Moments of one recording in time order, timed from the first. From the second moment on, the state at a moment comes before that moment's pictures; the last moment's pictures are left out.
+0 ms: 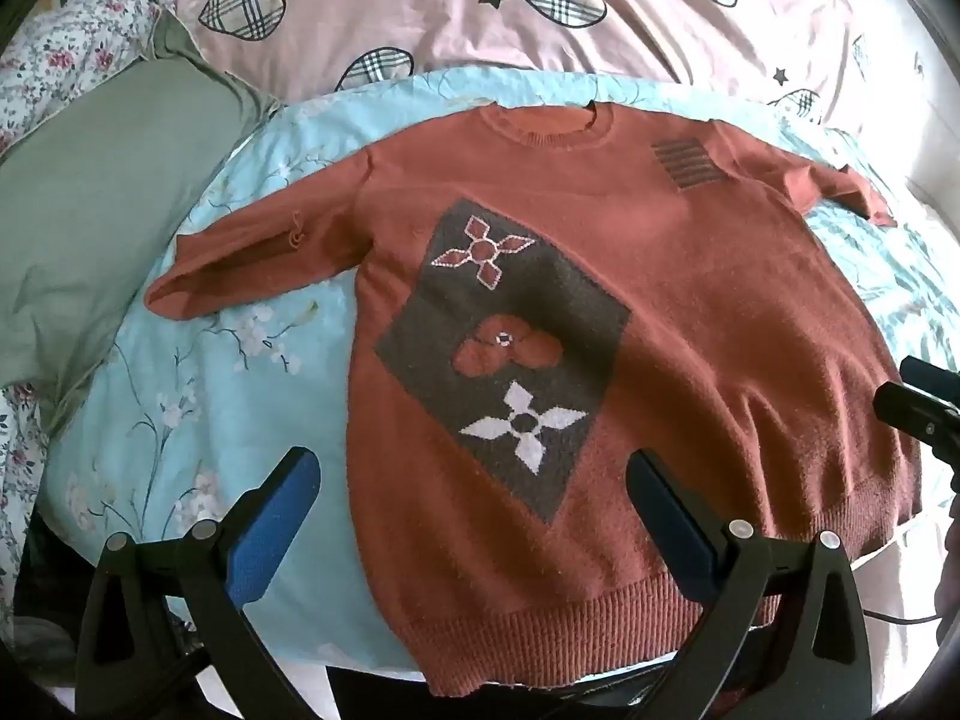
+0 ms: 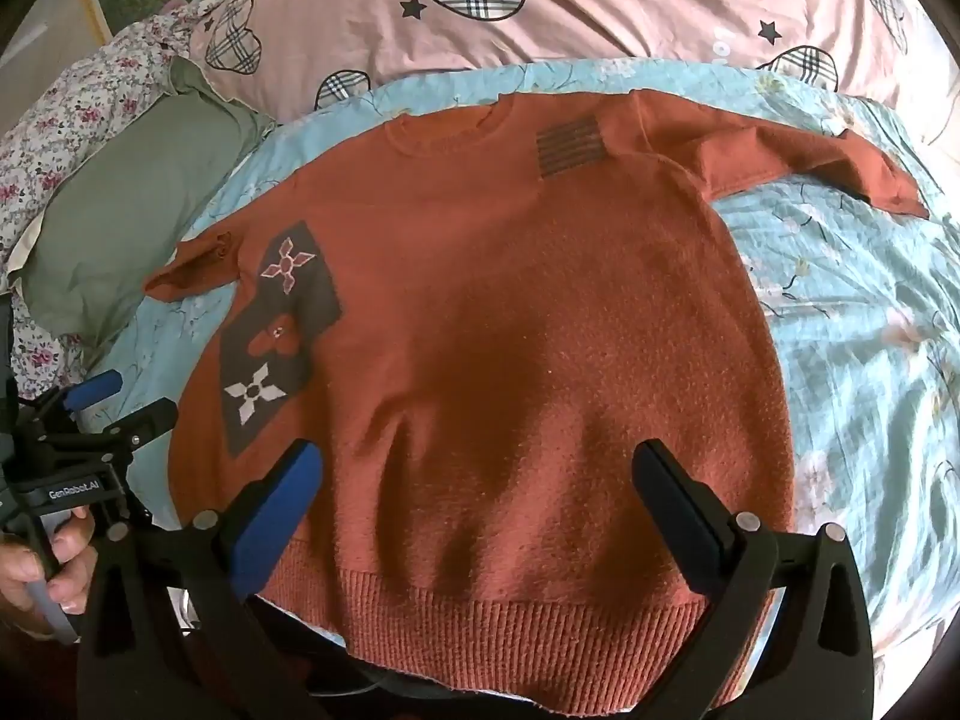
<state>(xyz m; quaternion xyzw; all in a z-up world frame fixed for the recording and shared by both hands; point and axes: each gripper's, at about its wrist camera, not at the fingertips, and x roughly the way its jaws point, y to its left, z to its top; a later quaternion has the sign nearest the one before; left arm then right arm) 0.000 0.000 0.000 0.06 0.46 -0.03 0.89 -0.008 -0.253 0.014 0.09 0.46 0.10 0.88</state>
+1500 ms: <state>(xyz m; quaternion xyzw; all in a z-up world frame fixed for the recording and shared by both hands) 0.001 0.000 0.005 0.06 0.45 -0.03 0.89 -0.009 -0.255 0.017 0.10 0.47 0.10 0.87</state>
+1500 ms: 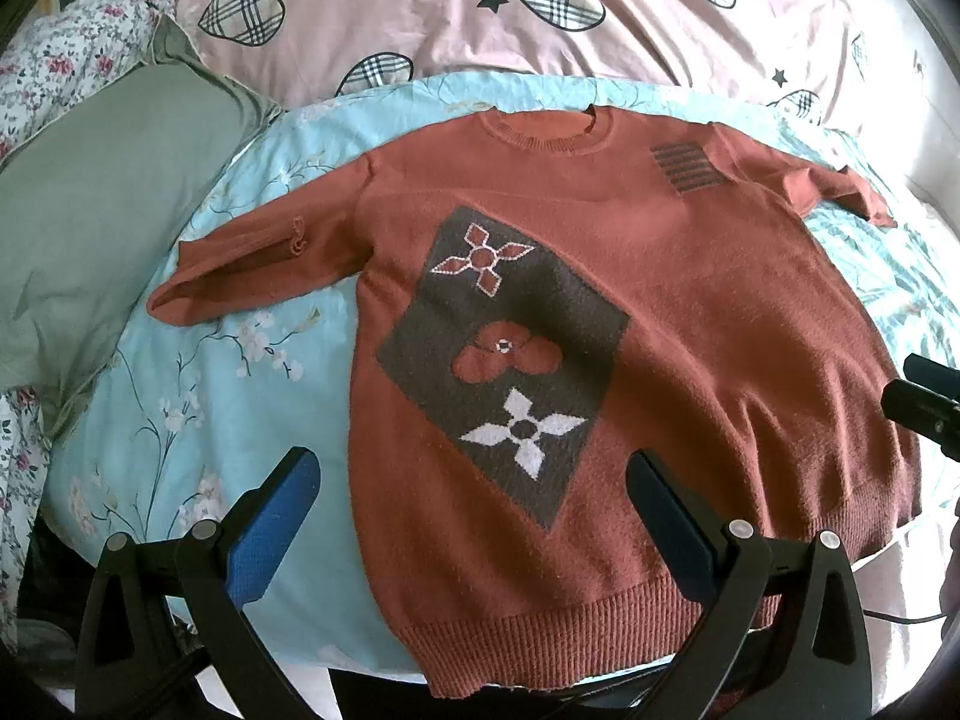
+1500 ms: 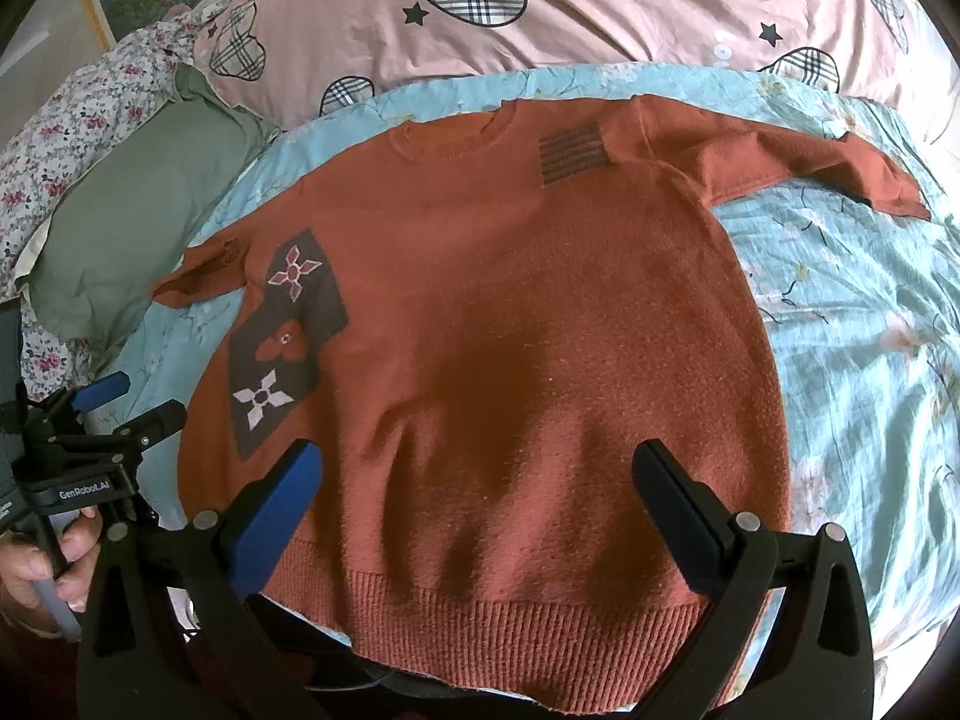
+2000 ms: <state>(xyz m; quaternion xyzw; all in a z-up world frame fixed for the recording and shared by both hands) 0.016 -0.006 -0.006 0.07 0.44 -0.03 0.90 0.003 -0.284 0.008 0.14 0.44 0.09 0.88</state>
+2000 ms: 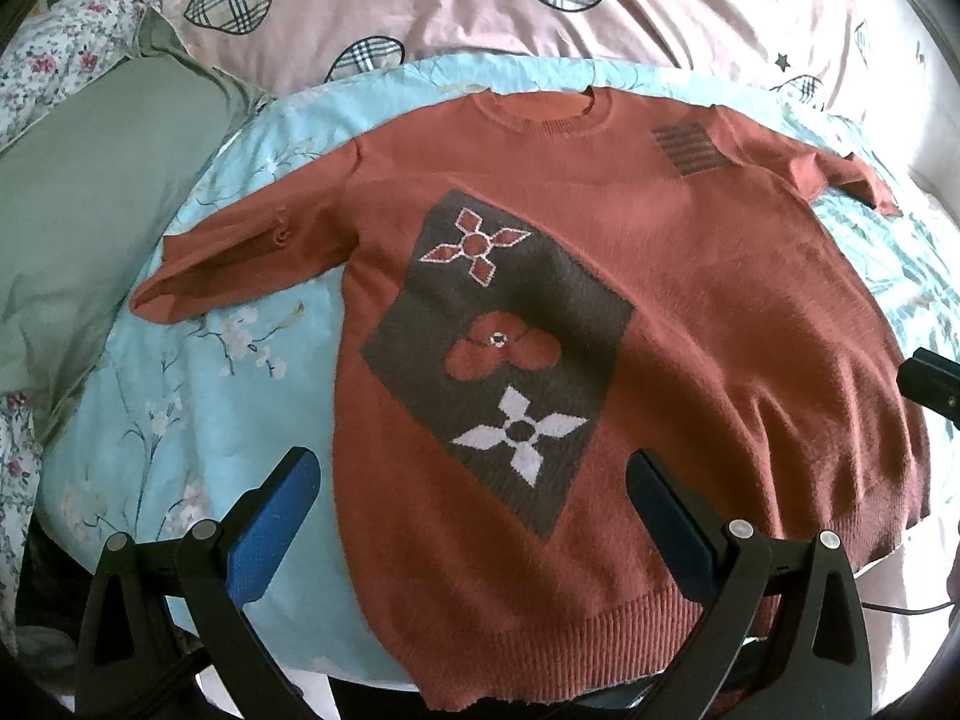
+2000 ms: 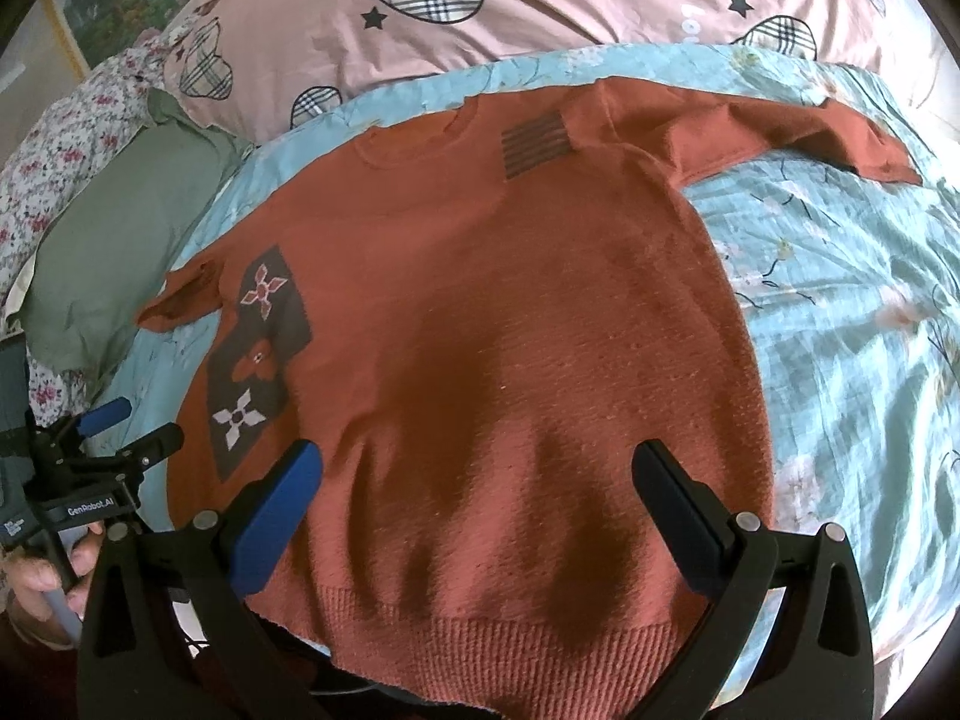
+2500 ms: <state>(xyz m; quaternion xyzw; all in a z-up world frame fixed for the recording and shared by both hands) 0.039 -0.021 -0.011 0.07 0.45 -0.05 0.89 0.030 -0.381 0.007 0.21 0.42 0.03 0.88</state>
